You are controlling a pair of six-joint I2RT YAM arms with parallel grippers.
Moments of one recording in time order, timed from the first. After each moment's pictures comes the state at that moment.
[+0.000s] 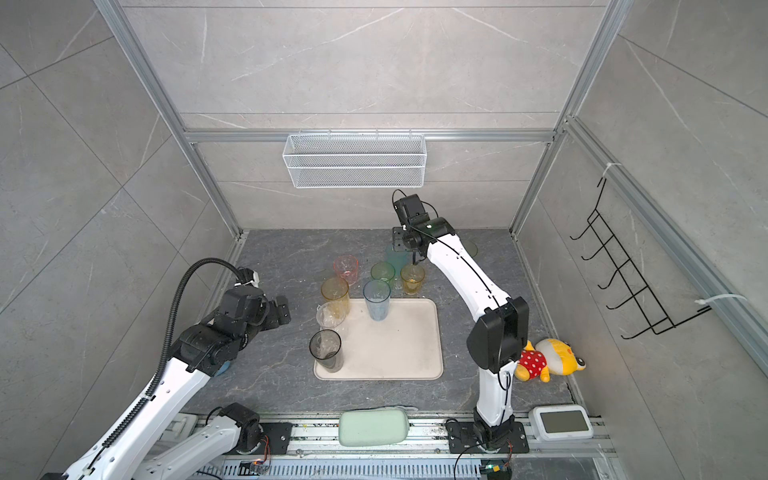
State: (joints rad) left arm -0.45 0.87 0.93 -0.82 -0.38 -0.46; right arm 0.45 1.96 2.00 -0.89 0.23 0.32
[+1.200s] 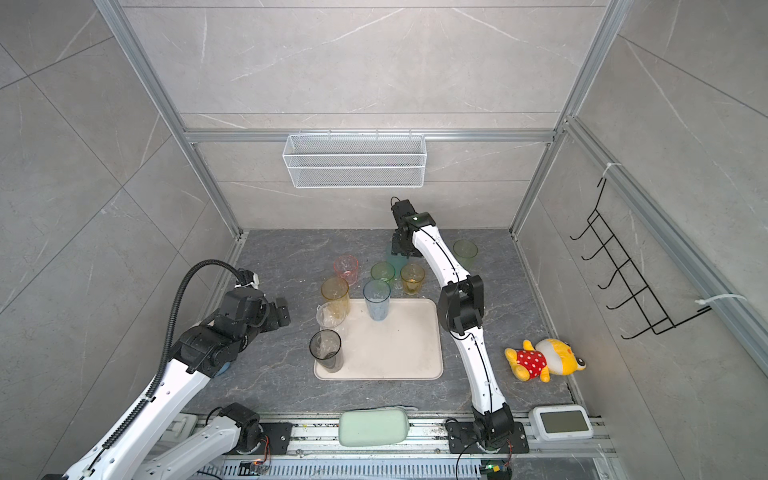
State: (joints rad) left arm -0.45 0.86 0.92 -0.83 -0.39 -0.46; right arm 0.37 2.48 2.52 -1.16 0.12 0.38
